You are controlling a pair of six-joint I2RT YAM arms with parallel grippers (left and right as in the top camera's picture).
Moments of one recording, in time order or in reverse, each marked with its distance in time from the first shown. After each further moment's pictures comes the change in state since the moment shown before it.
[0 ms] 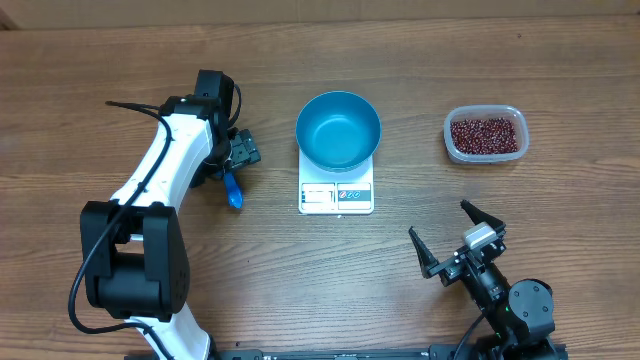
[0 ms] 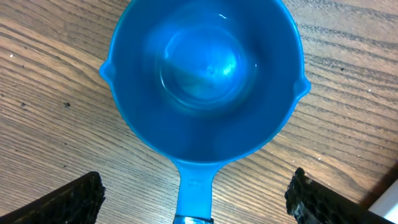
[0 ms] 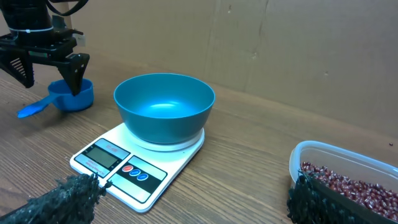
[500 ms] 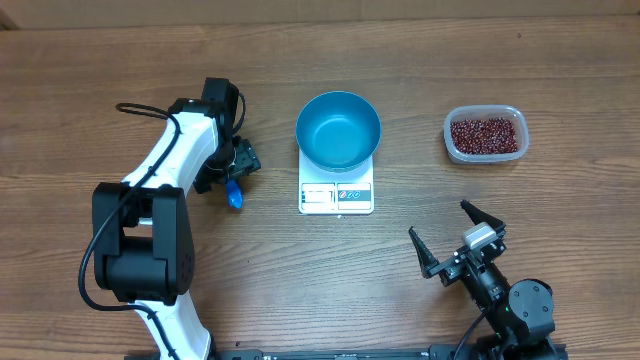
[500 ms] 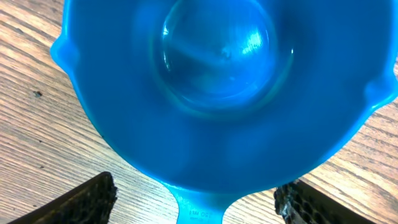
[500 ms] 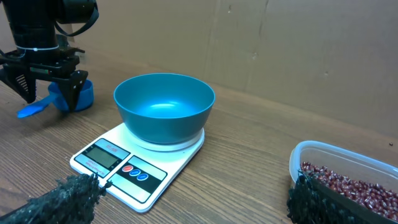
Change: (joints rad) left arm 0.000 0.084 0.000 -0.011 0.010 -0.034; right arm 0.000 0.000 0.000 0.001 0.000 -0.001
